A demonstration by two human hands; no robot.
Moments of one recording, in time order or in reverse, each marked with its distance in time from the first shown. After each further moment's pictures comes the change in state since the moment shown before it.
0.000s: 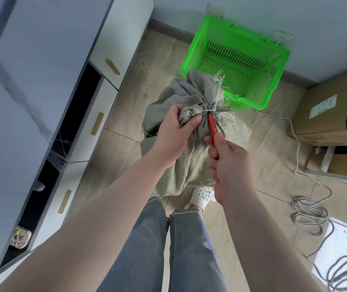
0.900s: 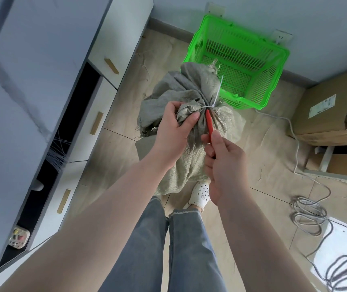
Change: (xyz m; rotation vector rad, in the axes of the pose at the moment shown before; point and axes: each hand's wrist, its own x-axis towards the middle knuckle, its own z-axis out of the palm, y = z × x) left_hand -0.003 0.002 0.003 -0.040 0.065 0.036; right_hand -0.004 0.003 0.006 0.060 -0.026 -0.057
